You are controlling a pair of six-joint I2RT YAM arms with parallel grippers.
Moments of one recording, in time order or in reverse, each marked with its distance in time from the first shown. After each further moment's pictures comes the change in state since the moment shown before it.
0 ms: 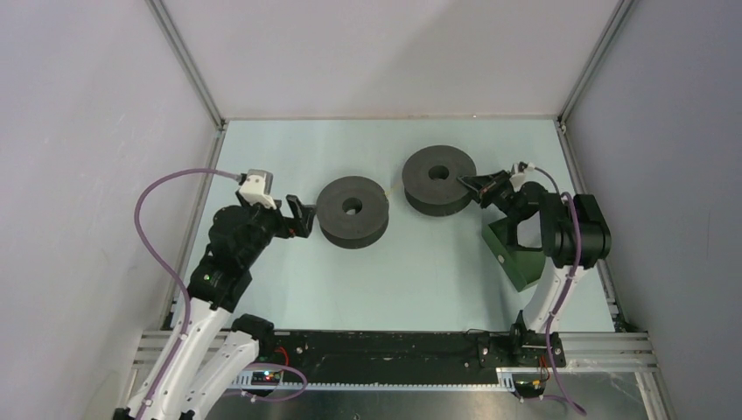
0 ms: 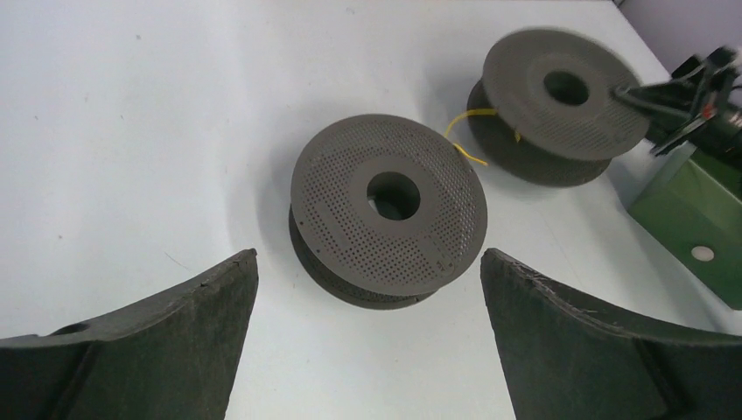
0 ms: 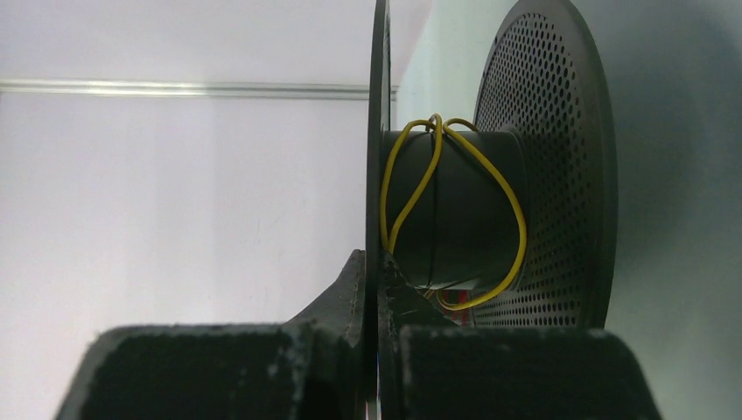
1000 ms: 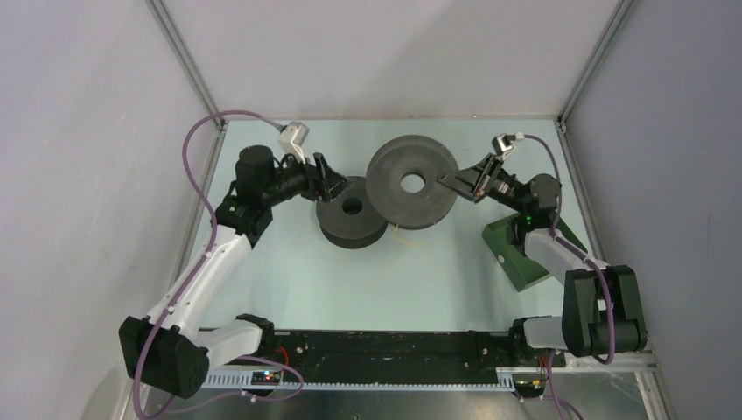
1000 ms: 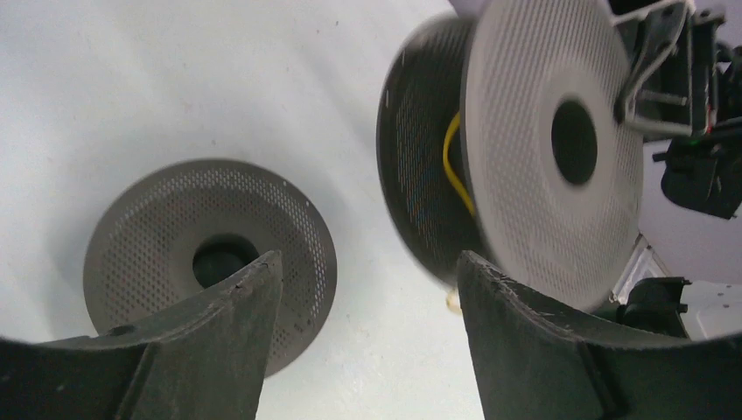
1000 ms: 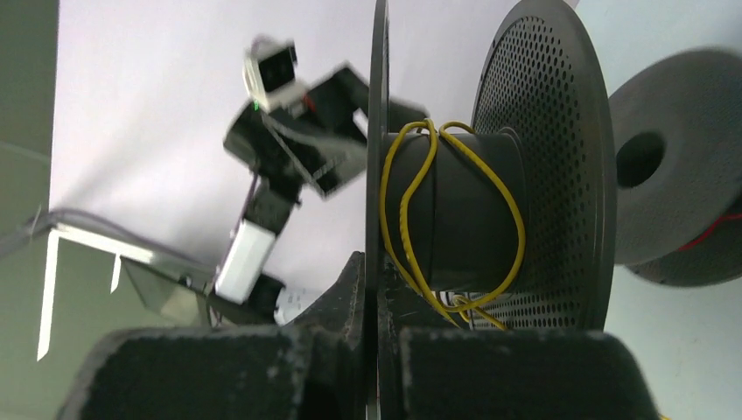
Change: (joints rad) left arm 0.008 0.483 0.275 0.121 0.444 -0.134; right arm 0.129 -0.642 0.000 -0.238 -0.254 0.044
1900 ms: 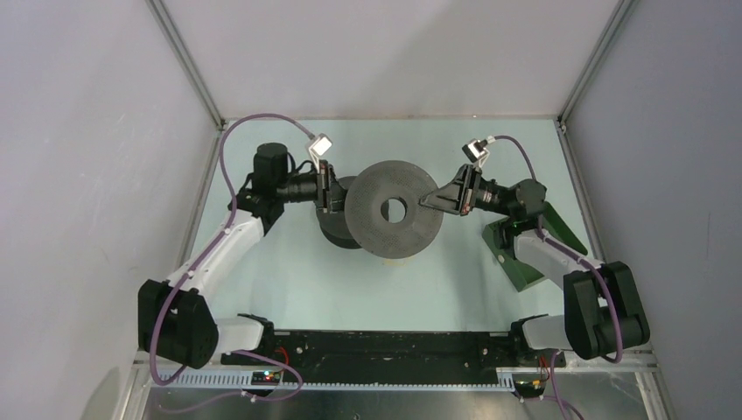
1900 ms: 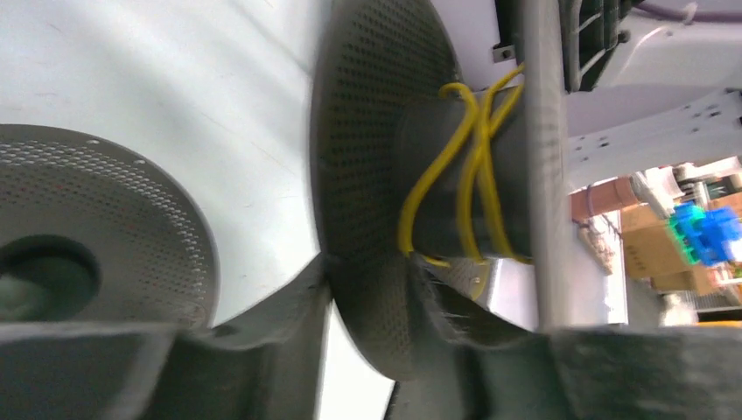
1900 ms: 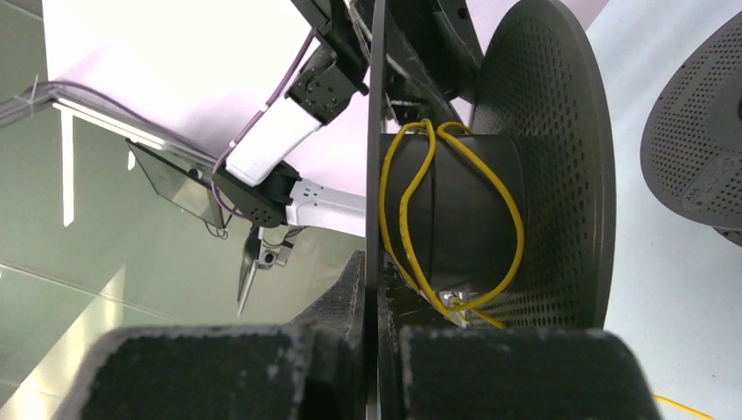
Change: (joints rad) left arm 0.020 0.179 0.011 0.050 0.500 0.016; right arm 0.177 -0.015 0.001 0.050 -0.136 -0.021
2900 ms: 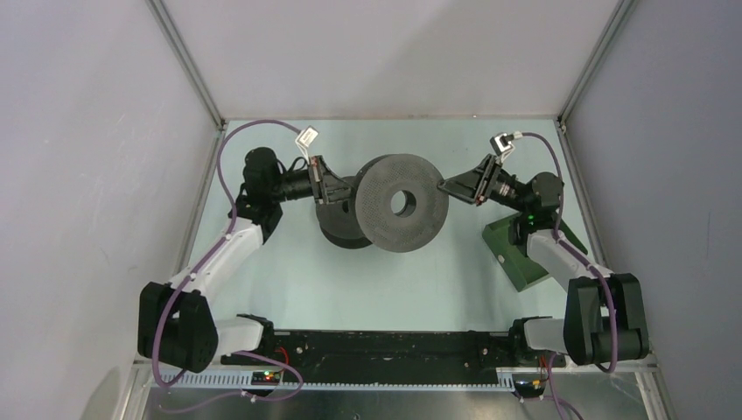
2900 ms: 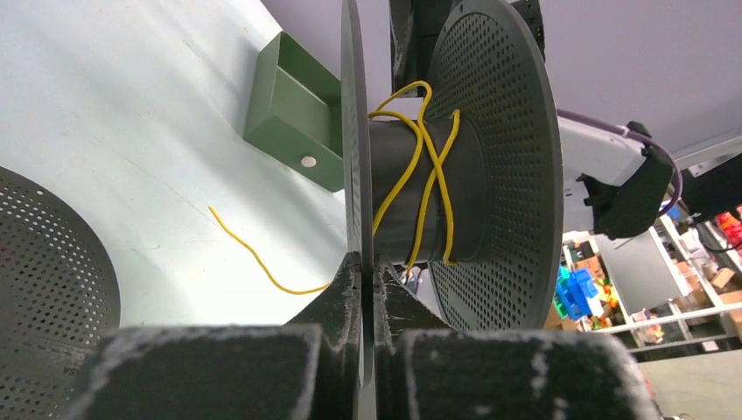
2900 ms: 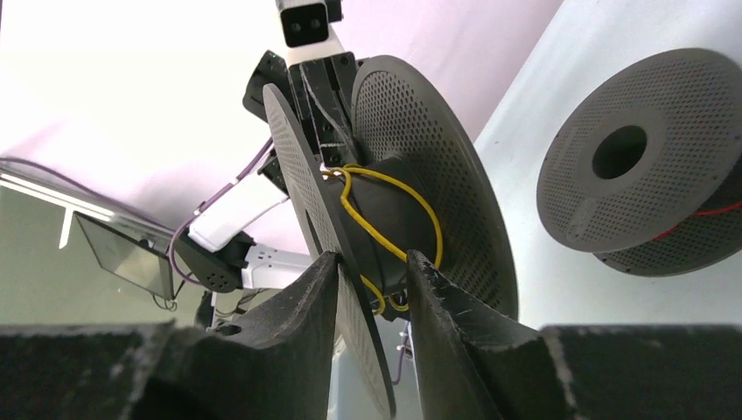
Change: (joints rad) left arm 0.026 -0.024 -0.108 0.396 0.060 -0.467; right arm -0.139 -0.029 0.010 -0.138 0.039 -0.116
